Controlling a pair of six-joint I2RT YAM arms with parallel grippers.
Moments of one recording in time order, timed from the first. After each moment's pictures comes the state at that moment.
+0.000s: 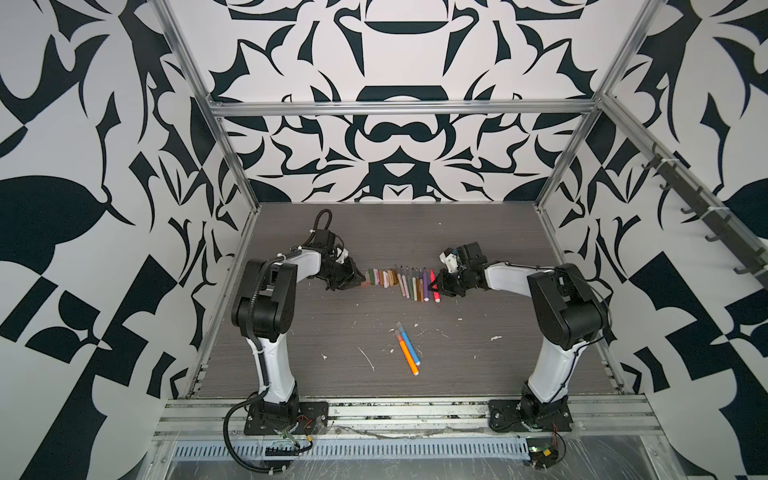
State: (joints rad) left arm -0.20 1.92 1.16 -0.44 0.65 -0.56; right arm 0.31 1.86 1.00 -0.19 -0.54 0.49
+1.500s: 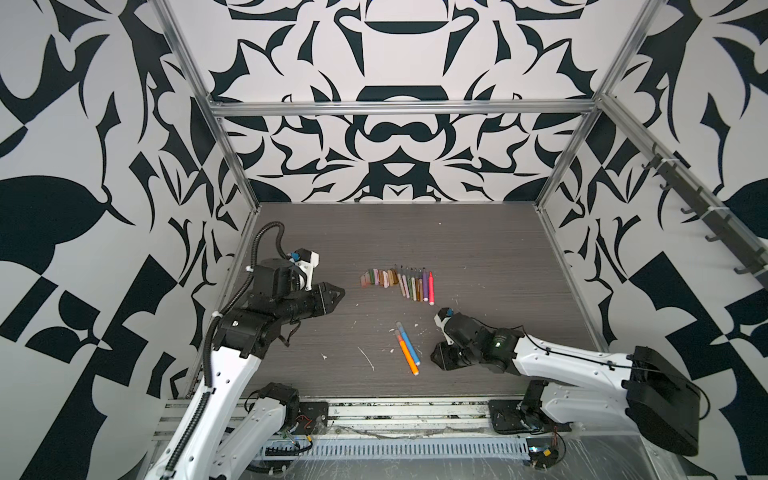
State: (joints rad) left arm -0.29 0.79 0.95 -0.86 0.44 -0.48; right arm 0.97 1.17 0.48 -0.35 -0.10 0.79
